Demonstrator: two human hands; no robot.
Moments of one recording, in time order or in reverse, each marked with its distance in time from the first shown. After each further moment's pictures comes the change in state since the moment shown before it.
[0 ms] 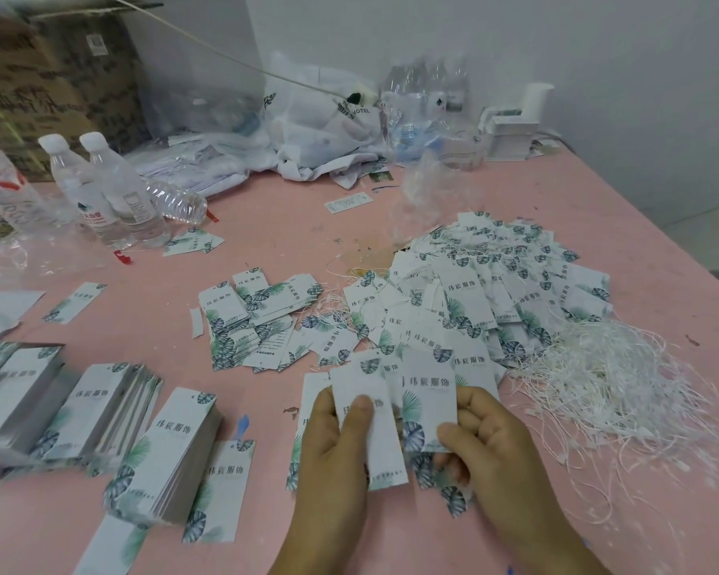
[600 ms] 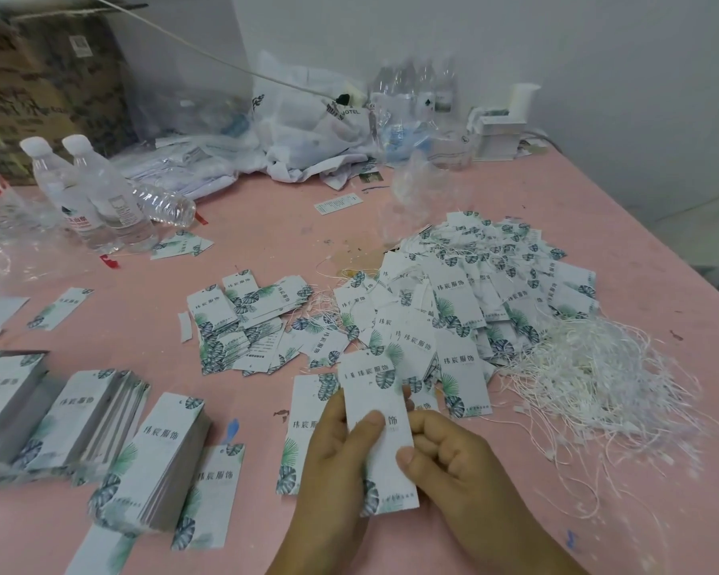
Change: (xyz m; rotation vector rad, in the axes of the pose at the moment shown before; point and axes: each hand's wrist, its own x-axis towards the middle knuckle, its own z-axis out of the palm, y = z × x) left_hand -0.008 0.010 0.010 -0.119 -0.154 -0.112; right_hand -0.008 0.002 0.010 0.084 -0.283 -0.012
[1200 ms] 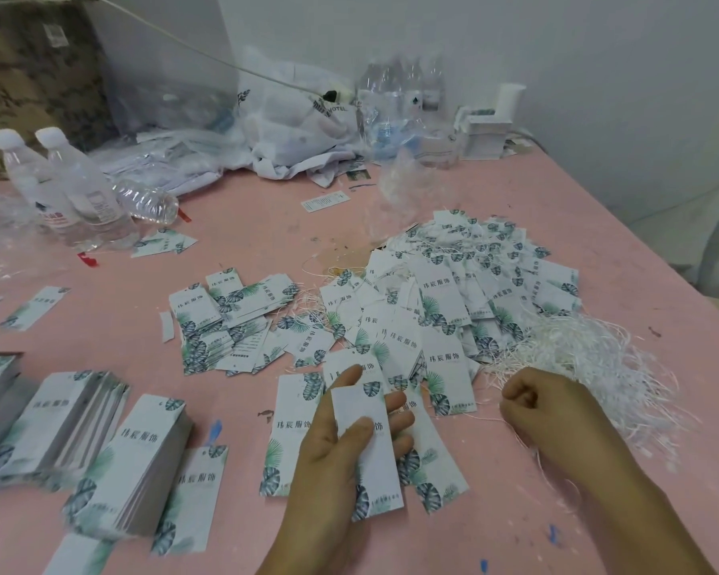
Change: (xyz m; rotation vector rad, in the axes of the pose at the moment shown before) left_hand -0.002 0.004 0.014 -0.293 0.011 -0.103; right_hand 0.004 -0.012 -0.115 -0.924 0.530 0.344
